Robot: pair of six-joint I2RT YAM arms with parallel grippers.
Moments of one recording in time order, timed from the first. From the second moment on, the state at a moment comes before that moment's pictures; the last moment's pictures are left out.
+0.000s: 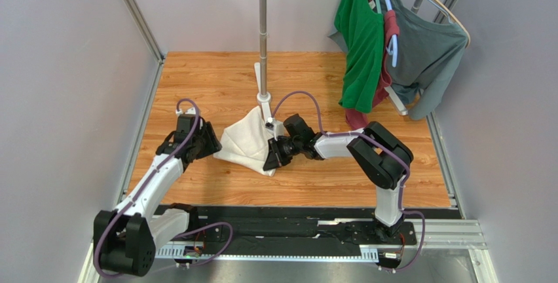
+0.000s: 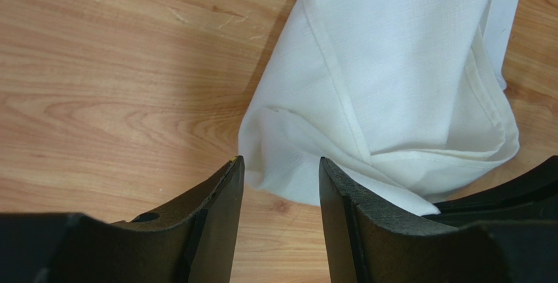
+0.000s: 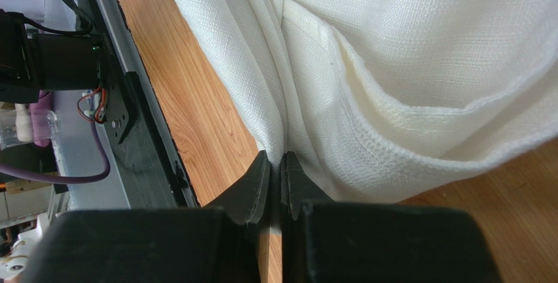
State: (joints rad) left arm -0.15 1.05 0.63 -0.45 0.00 -0.51; right arm 0.79 1.91 0.95 0.20 -0.64 0.43
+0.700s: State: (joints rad) left arm -0.15 0.95 0.48 -0.36 -0.03 -0.53; right arm 0.78 1.96 1.07 0.02 -0.66 0.43
